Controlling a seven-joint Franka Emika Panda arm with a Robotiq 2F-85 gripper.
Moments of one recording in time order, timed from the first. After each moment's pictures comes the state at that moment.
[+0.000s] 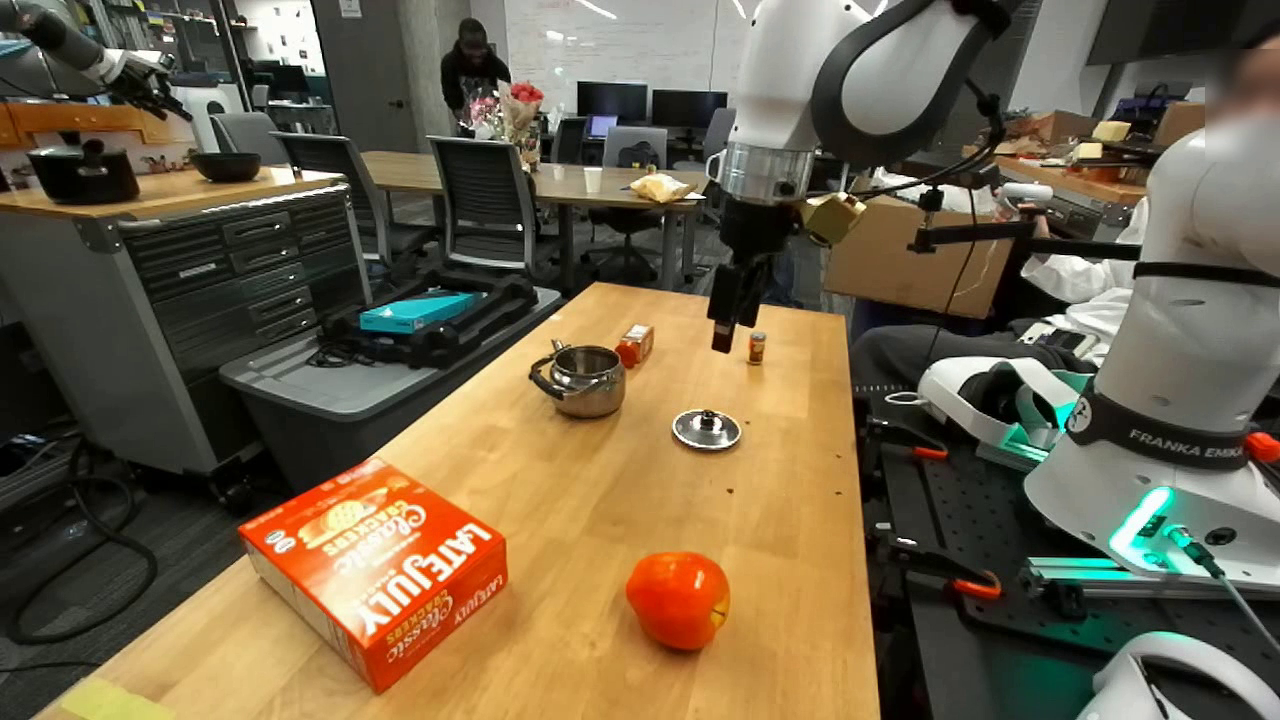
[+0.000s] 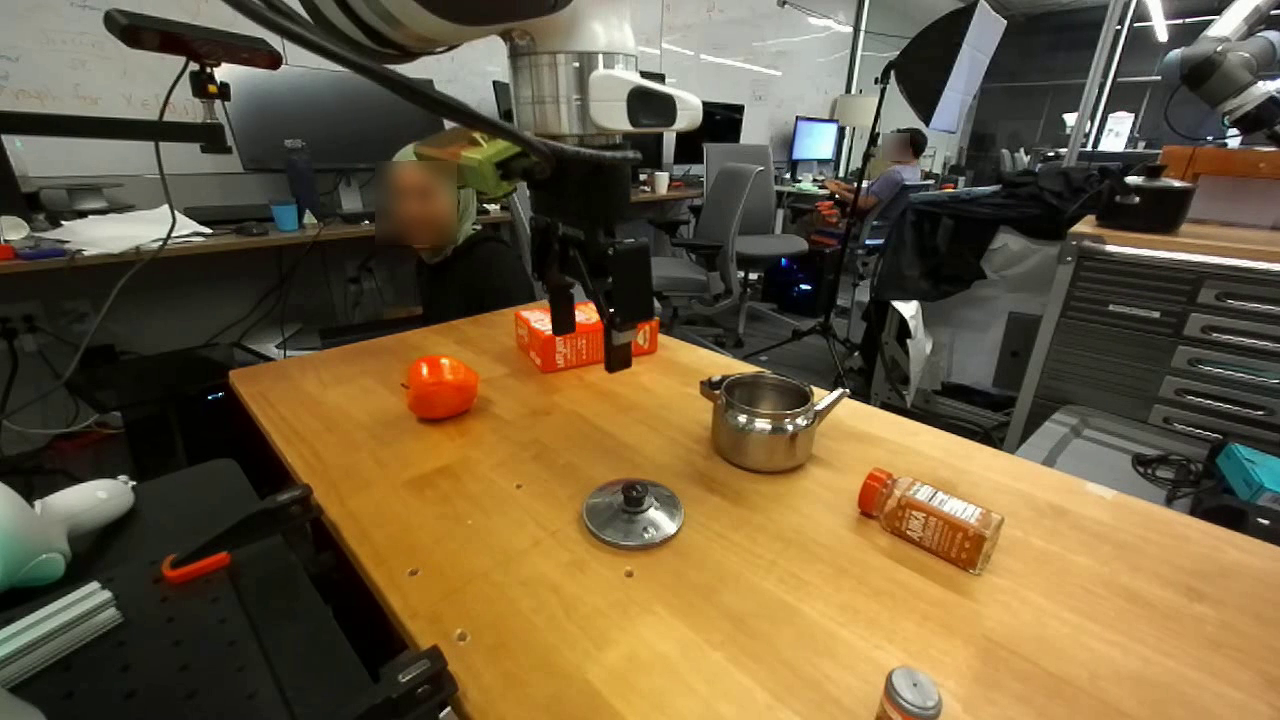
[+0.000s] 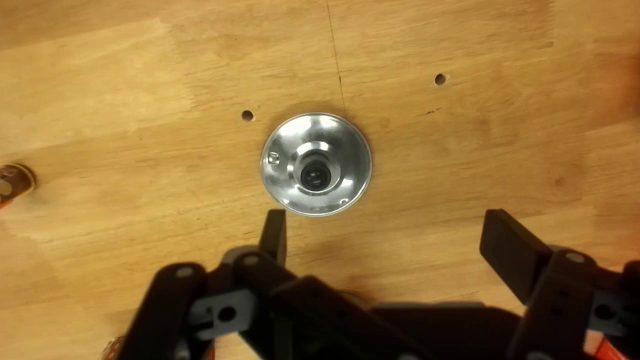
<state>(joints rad) -0.03 -0.17 0.00 -2.70 -0.02 2.60 0.15</state>
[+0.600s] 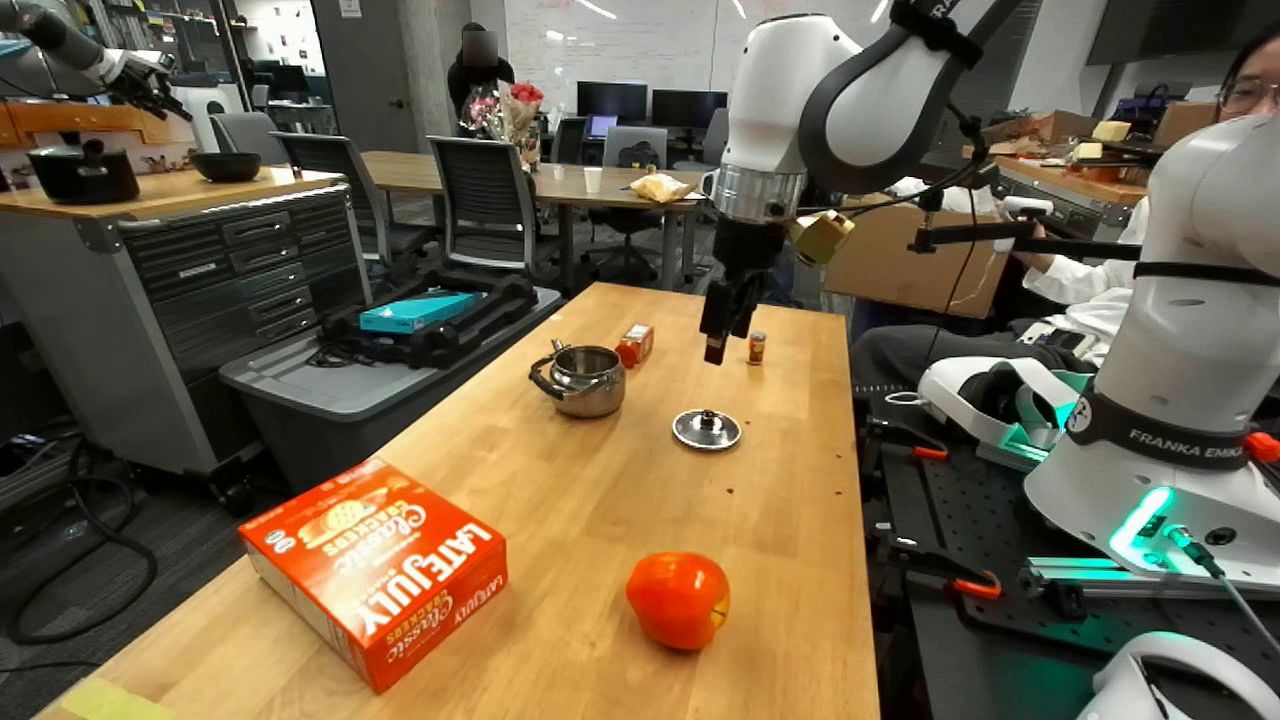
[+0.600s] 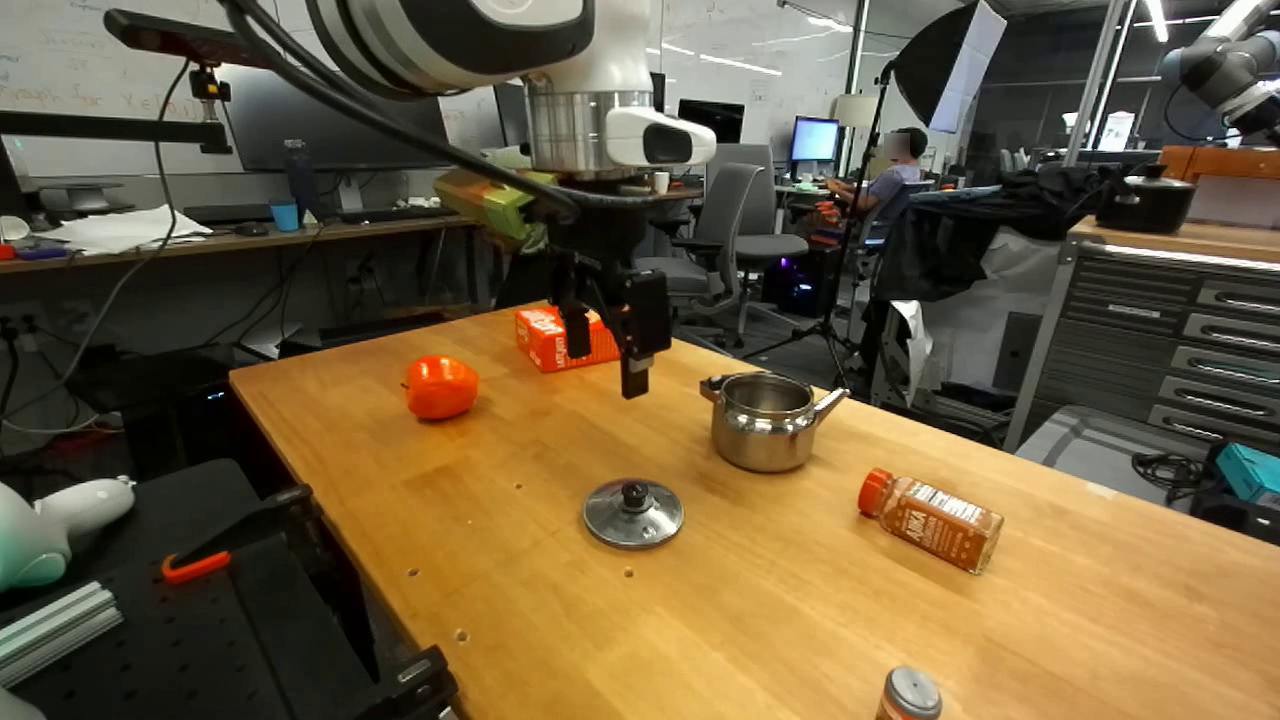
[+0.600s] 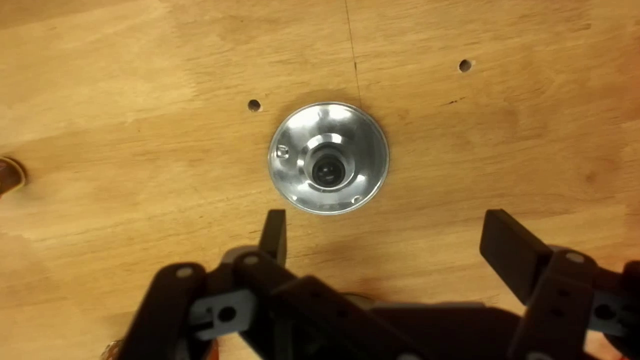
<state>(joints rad) -0.04 -0.09 -0.01 -2.69 -0.04 2.68 0.14</state>
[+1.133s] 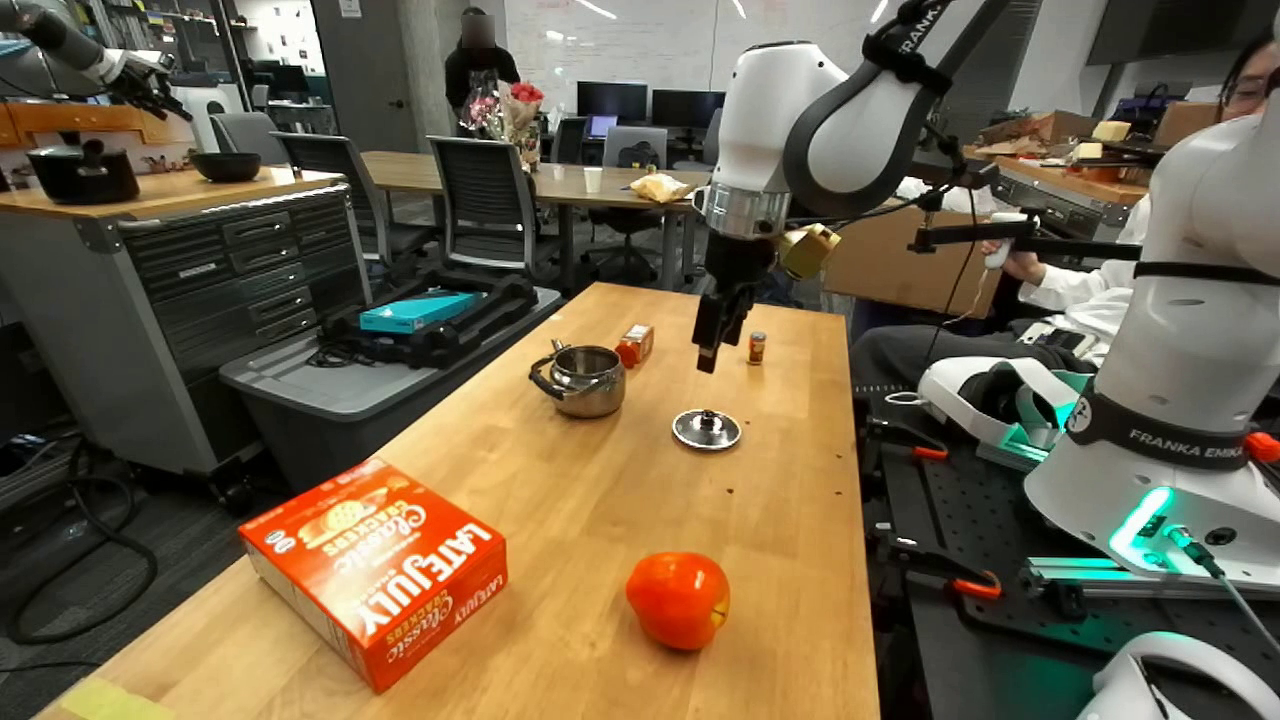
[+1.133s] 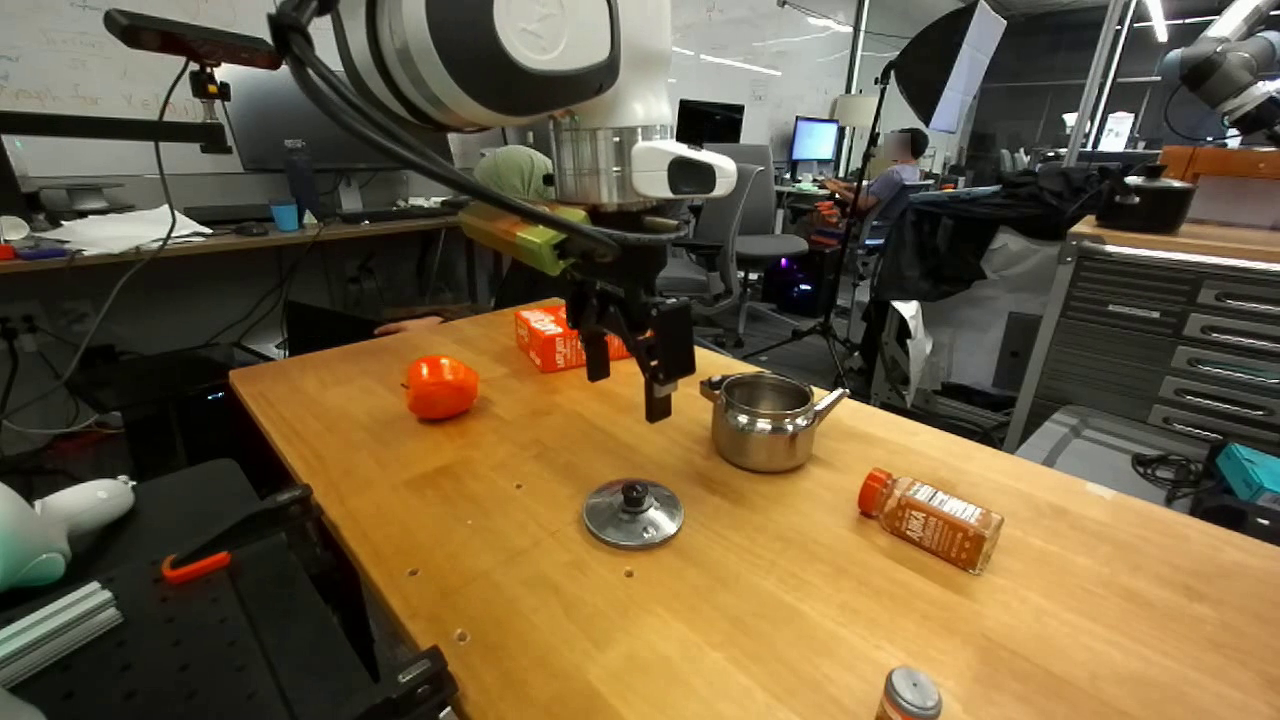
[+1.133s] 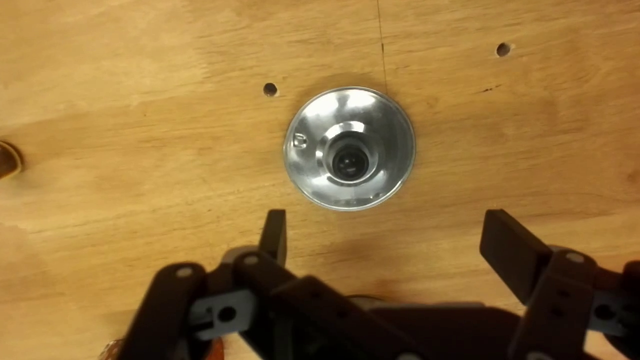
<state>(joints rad) -0.06 -0.01 -0.03 -2.66 -0.07 2.74 0.12</state>
